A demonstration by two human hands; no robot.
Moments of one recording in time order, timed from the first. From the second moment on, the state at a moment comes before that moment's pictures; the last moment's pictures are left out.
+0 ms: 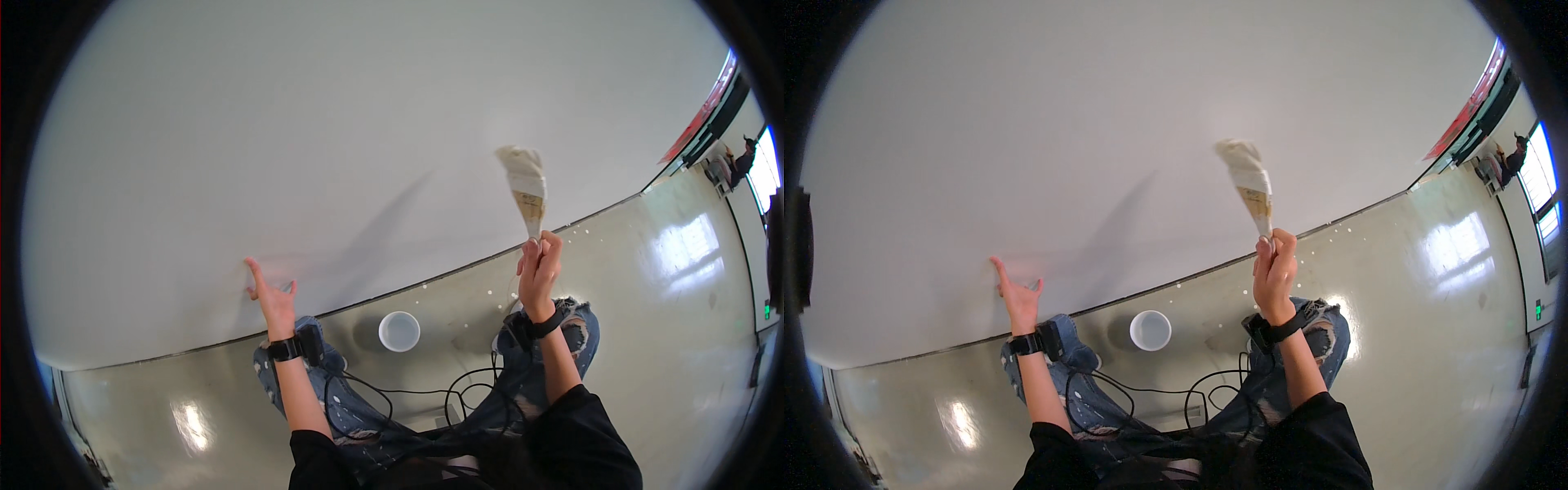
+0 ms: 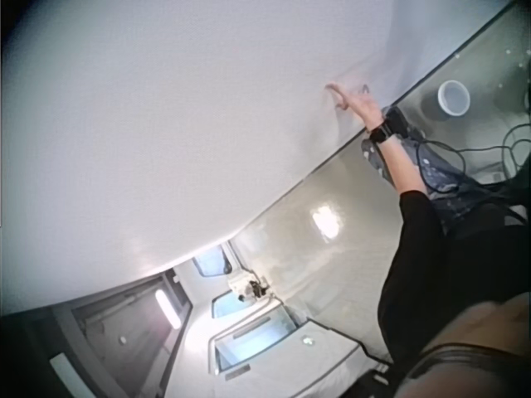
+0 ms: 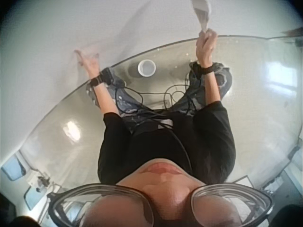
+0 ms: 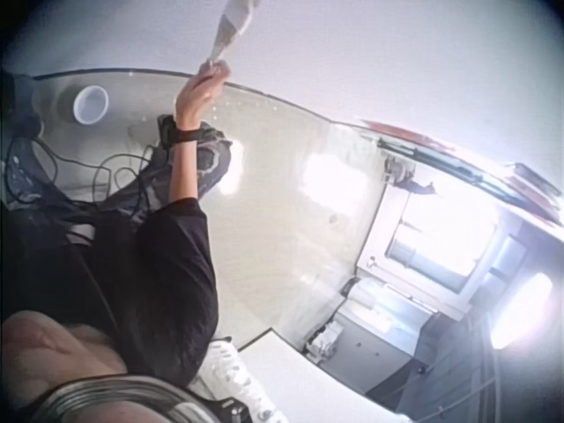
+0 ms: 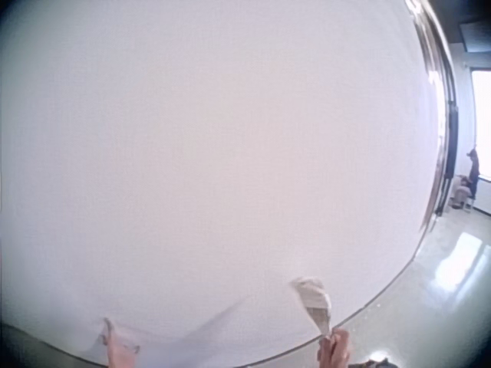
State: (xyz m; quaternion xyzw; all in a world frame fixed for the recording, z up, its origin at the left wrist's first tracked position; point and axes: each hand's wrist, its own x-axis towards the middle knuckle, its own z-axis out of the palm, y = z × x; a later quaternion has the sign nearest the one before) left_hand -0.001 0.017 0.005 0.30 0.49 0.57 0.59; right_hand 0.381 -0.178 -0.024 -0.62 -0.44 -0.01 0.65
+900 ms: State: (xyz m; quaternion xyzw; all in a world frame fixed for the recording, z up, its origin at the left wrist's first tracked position) left_hand -0.004 0.021 0.003 0.28 0.50 0.57 0.59; right_hand 0.358 -0.167 -0.050 -0.77 -0.51 0.10 0.36
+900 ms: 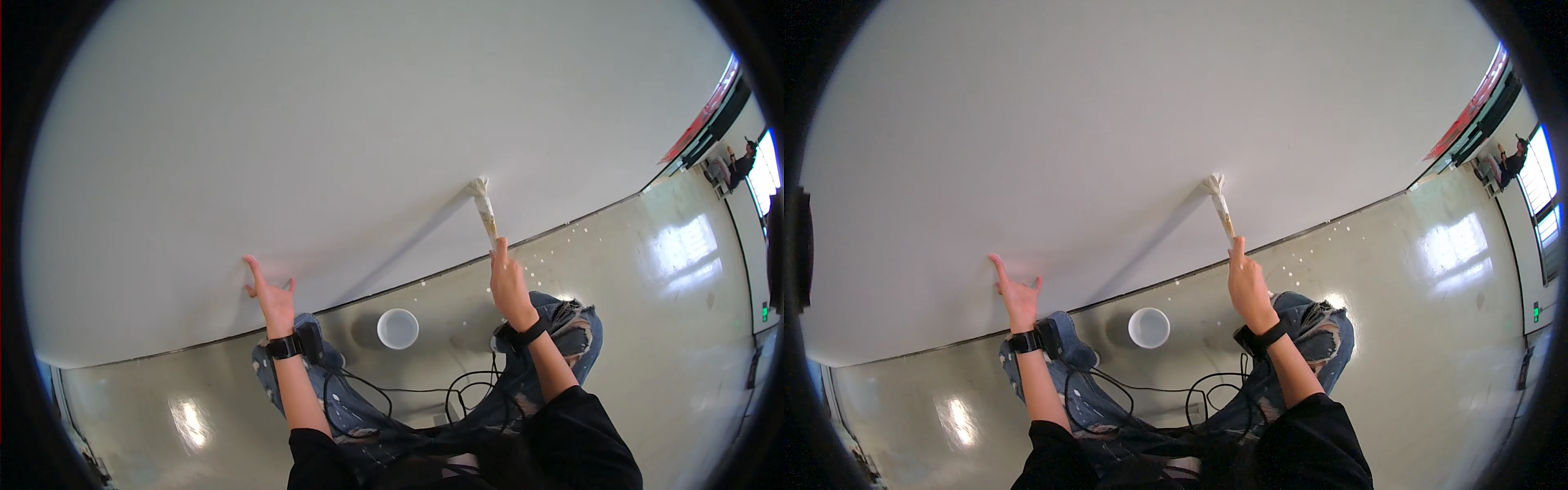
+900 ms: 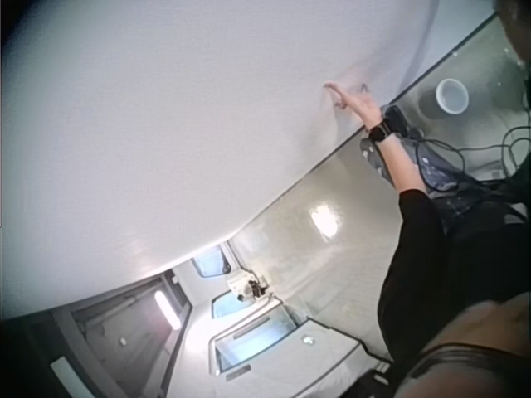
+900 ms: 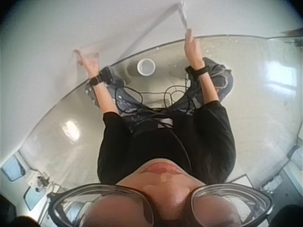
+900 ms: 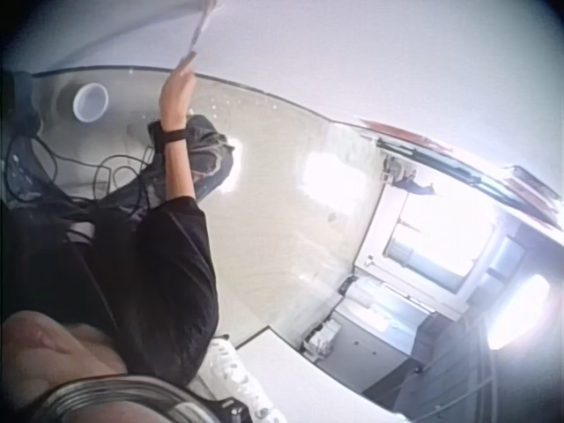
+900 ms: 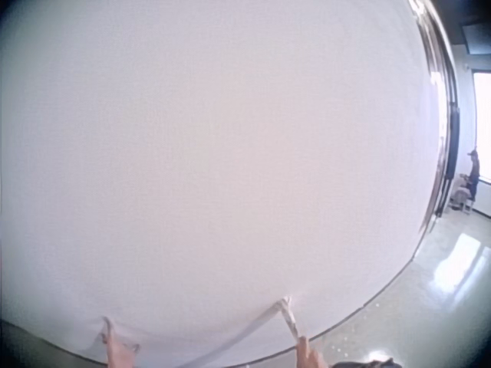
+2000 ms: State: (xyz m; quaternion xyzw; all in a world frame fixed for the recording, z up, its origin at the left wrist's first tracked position) left_hand 0.006 0.016 0.013 0.28 0.51 0.57 0.58; right_hand 0.372 -0.157 -0.005 -0.45 -0.29 0.52 0.66
